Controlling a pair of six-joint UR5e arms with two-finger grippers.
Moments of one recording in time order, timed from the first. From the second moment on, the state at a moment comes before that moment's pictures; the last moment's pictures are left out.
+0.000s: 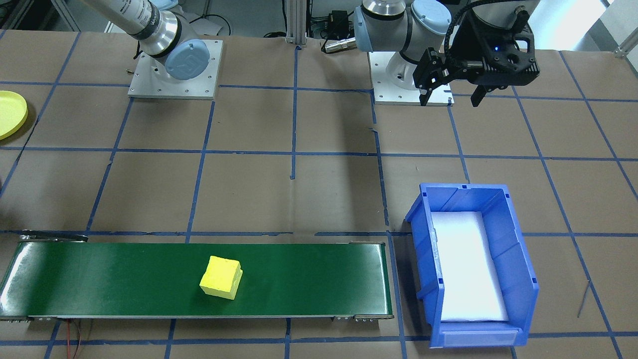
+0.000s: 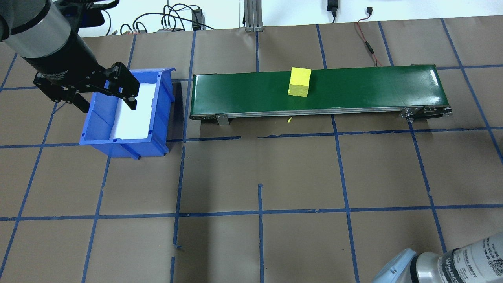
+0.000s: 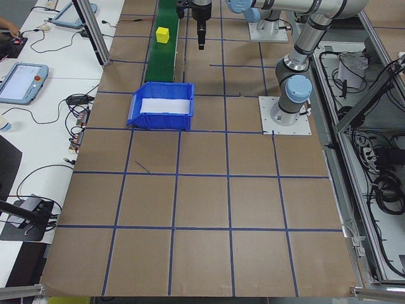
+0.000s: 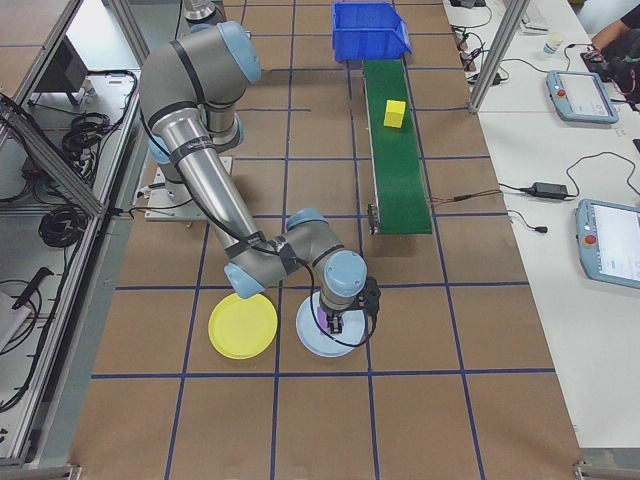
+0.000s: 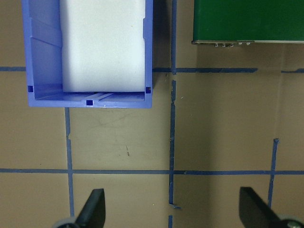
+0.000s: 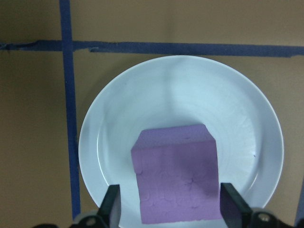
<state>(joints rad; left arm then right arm) -1.51 -1.47 -1.58 -1.67 1.57 0.04 0.58 -1.07 1.54 -1.96 -1.57 -1.03</state>
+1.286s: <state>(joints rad) -1.51 -1.47 -1.58 -1.67 1.57 0.04 1.11 -1.18 1.45 -1.87 -1.48 -0.46</state>
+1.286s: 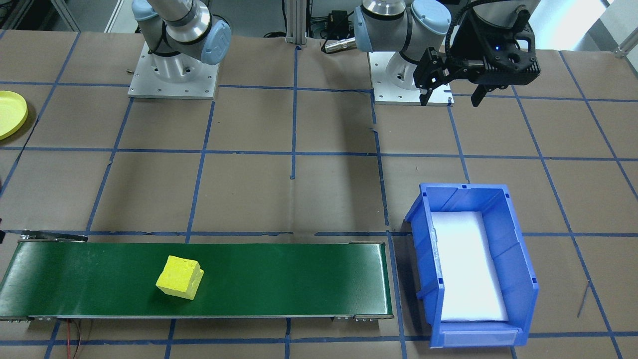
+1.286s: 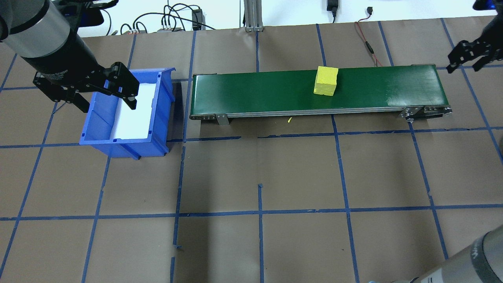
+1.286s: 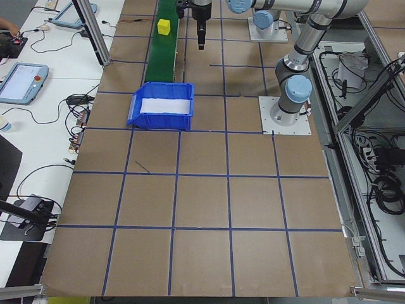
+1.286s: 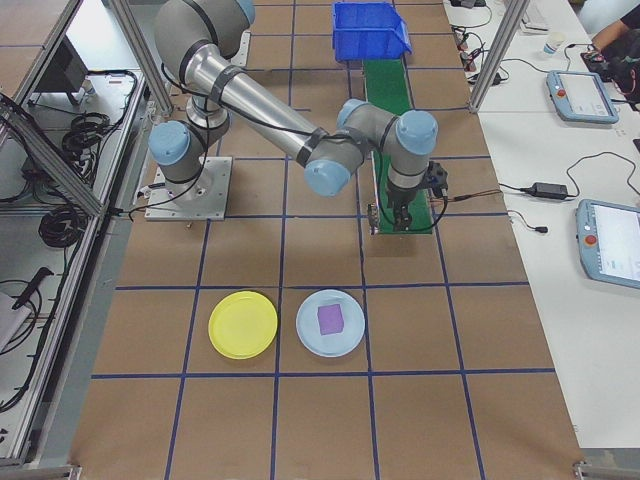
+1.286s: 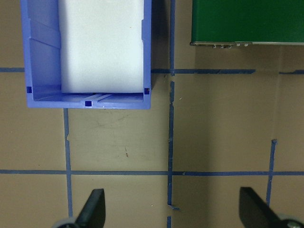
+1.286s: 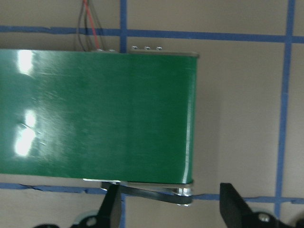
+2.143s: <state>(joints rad) -1.51 -1.46 -1.58 -1.68 1.58 0.14 1.25 -1.14 1.47 -1.89 -1.34 -0.27</state>
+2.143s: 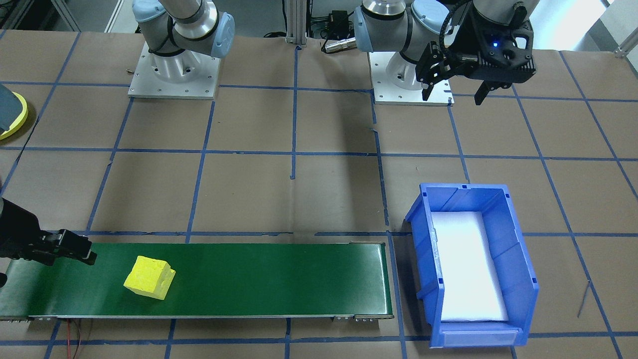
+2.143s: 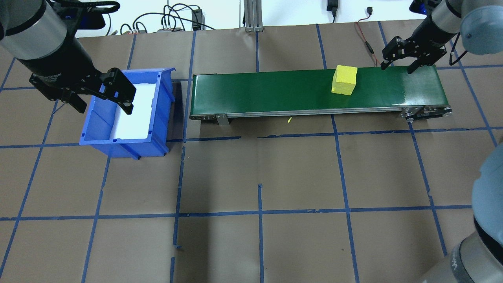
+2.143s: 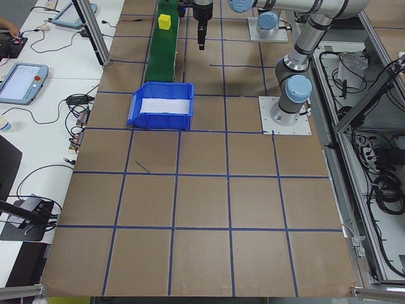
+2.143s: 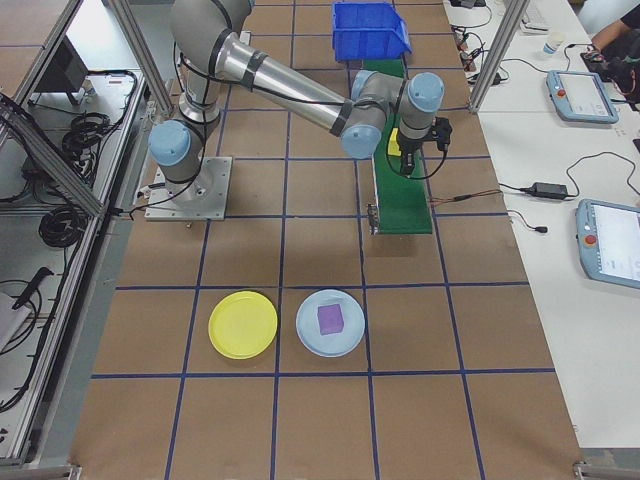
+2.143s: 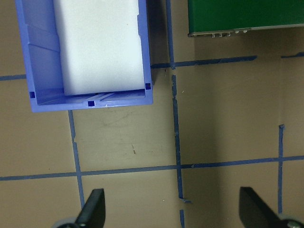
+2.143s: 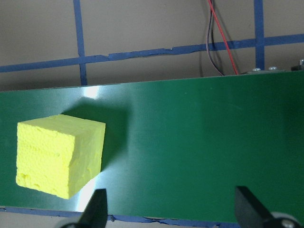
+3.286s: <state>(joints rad) -1.51 -1.46 -1.58 -1.71 1.58 0.11 1.30 -1.07 1.47 -1.97 -1.35 -0.13</state>
